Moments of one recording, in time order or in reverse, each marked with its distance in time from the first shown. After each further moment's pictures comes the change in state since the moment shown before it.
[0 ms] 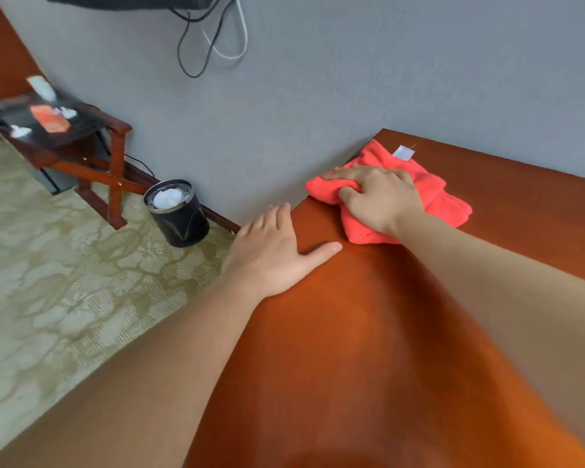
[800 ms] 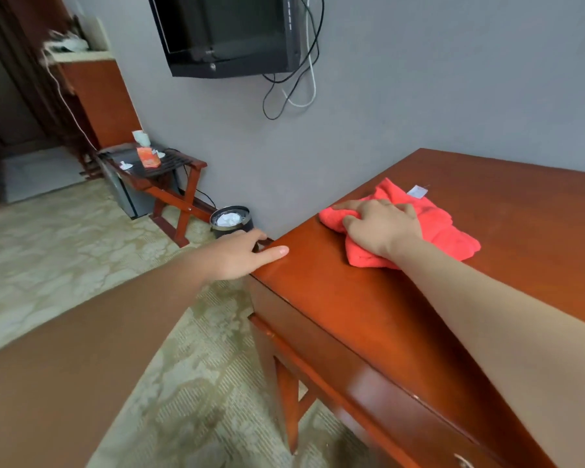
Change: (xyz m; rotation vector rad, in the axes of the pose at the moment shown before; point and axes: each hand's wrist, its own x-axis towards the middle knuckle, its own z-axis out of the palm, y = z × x) left_hand -0.158 -0.129 -0.031 -0.197 -0.181 -0.163; right_hand -0.142 -0.115 0.024 -0.038 -0.009 -0.013
